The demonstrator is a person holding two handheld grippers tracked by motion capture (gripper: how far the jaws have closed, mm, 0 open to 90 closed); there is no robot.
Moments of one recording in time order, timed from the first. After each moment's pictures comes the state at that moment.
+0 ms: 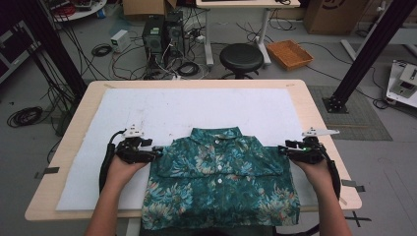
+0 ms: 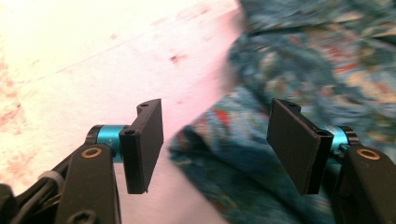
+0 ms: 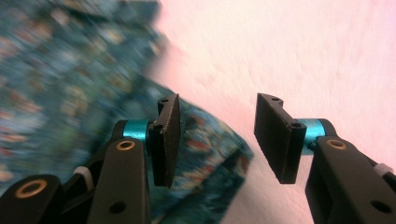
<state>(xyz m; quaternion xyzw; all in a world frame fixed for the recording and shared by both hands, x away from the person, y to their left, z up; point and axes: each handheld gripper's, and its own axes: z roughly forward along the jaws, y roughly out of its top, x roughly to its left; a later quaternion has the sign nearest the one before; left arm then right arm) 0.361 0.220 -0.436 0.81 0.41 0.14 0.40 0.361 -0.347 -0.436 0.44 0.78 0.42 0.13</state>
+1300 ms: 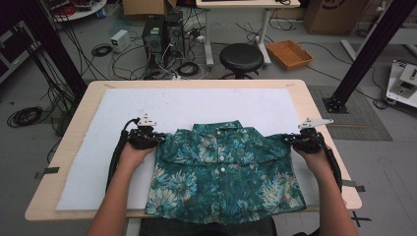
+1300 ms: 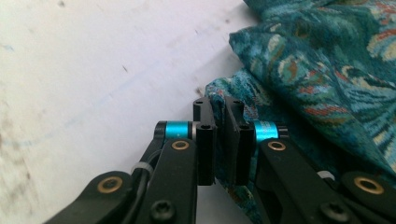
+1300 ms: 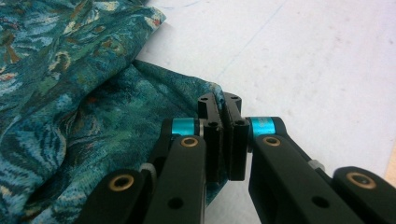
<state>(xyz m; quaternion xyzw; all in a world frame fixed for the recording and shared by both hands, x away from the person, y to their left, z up) 0.405 0.198 -0.434 0.83 0.38 0.16 0.38 0.395 -0.353 -0.430 0.39 0.82 0.37 0.18</state>
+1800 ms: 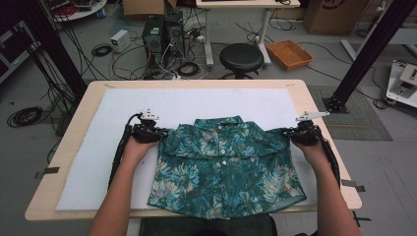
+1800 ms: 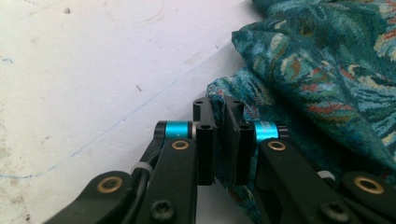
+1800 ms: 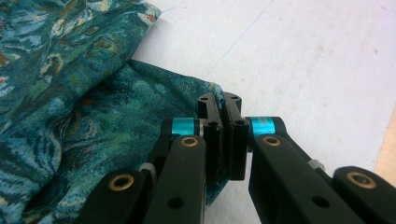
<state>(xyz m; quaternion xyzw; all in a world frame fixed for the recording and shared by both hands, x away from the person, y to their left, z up) 0.428 0.197 -0.438 0.83 0.39 0.15 0.38 0.422 -0.352 -0.429 0.40 0.82 0.36 0.18</state>
